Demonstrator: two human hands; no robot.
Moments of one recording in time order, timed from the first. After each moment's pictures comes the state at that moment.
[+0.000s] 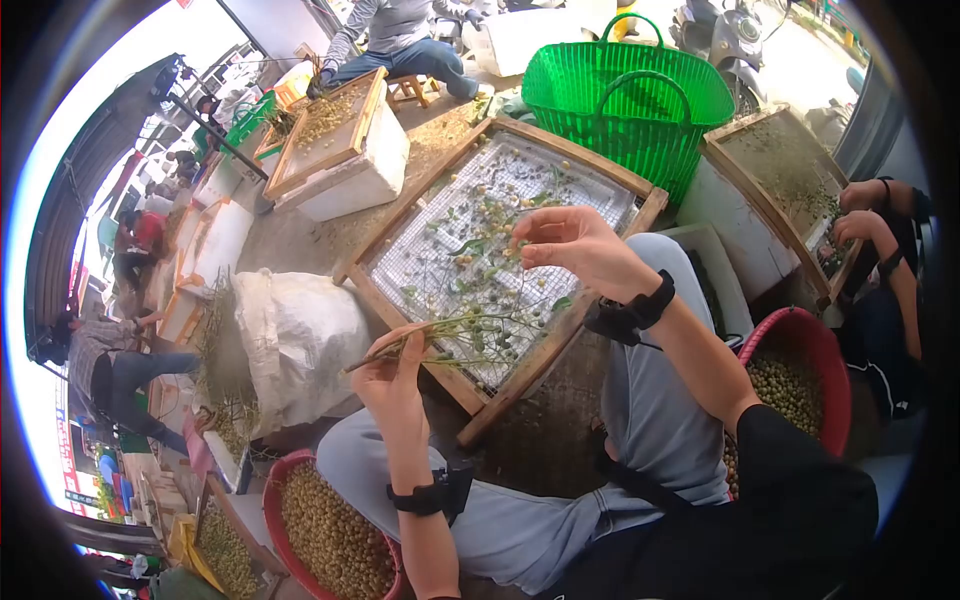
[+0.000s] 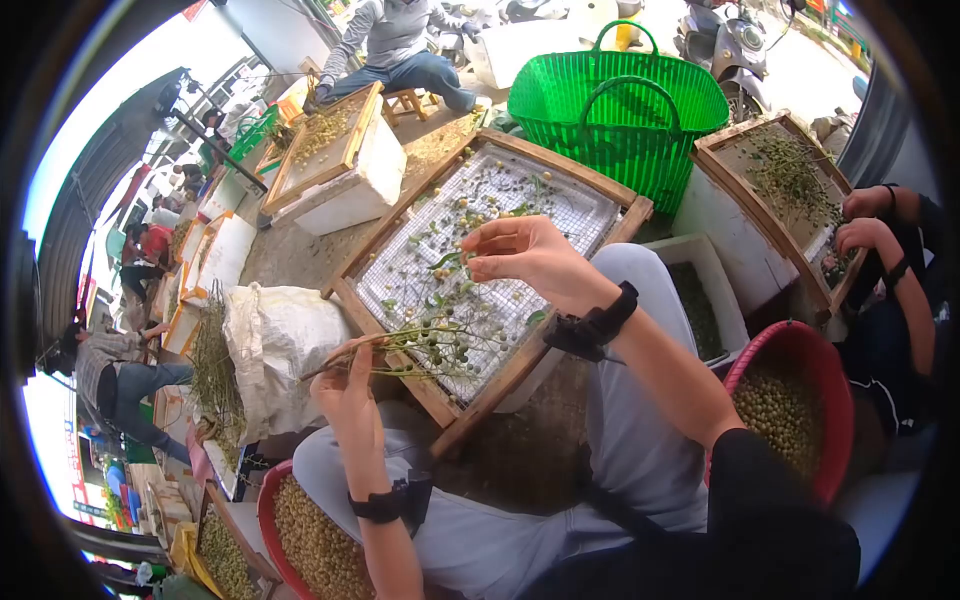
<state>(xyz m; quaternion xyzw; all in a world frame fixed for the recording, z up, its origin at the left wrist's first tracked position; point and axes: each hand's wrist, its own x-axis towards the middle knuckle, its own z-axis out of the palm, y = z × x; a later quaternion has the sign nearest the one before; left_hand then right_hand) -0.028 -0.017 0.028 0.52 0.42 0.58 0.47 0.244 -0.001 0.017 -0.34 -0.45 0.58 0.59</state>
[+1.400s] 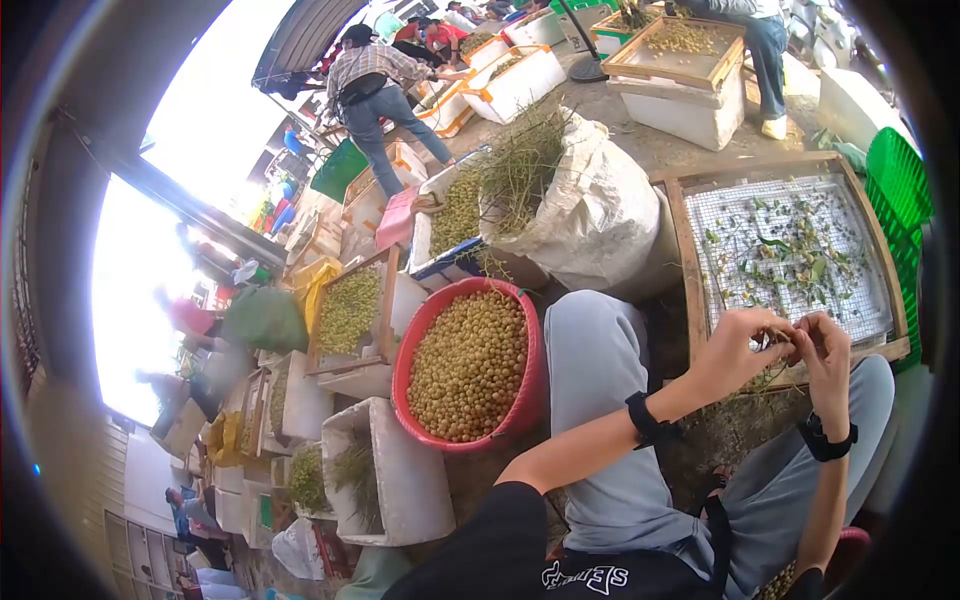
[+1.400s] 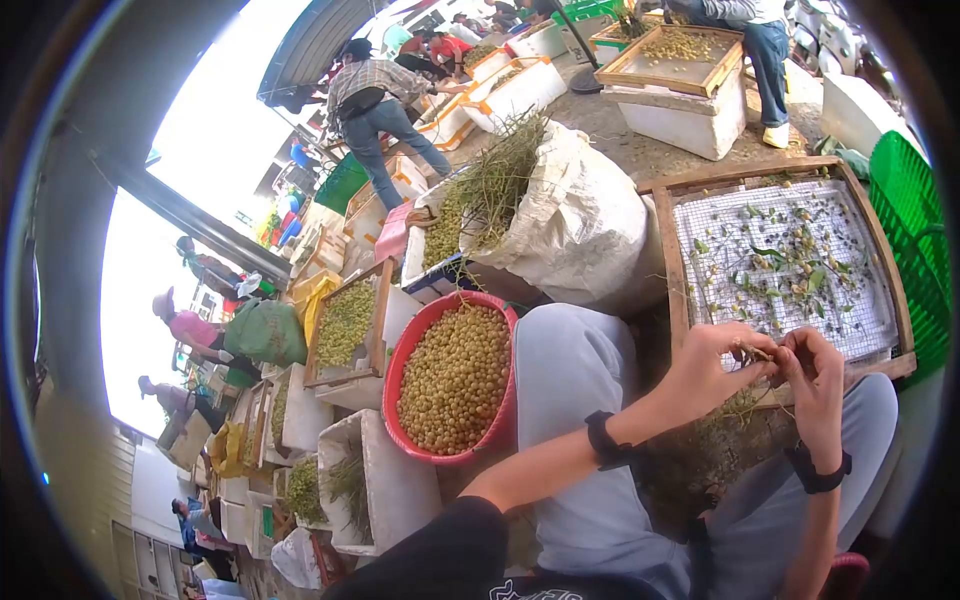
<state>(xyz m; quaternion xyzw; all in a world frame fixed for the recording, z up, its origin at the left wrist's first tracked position) 0.000 -0.036 0.010 0.69 0.36 0.49 0.39 0.183 -0.038 -0.001 -0.43 -0.61 0.46 0.48</state>
